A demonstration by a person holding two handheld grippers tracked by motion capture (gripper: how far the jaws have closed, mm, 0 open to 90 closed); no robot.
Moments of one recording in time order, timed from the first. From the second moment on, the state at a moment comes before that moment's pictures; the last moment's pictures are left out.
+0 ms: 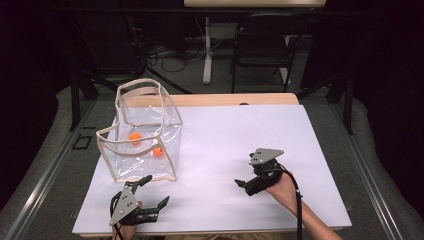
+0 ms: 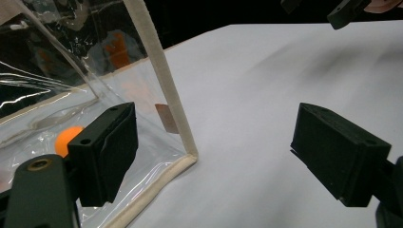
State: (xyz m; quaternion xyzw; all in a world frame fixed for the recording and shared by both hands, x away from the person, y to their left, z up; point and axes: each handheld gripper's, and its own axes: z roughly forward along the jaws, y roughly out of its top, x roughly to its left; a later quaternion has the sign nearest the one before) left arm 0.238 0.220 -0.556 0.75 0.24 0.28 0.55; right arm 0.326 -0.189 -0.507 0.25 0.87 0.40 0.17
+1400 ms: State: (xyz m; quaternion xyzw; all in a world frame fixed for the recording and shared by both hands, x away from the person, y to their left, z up) left arm 0.238 0.218 -0.556 0.75 0.24 0.28 0.54; right arm 0.277 -0.240 -0.542 0.30 0.84 0.41 0.20
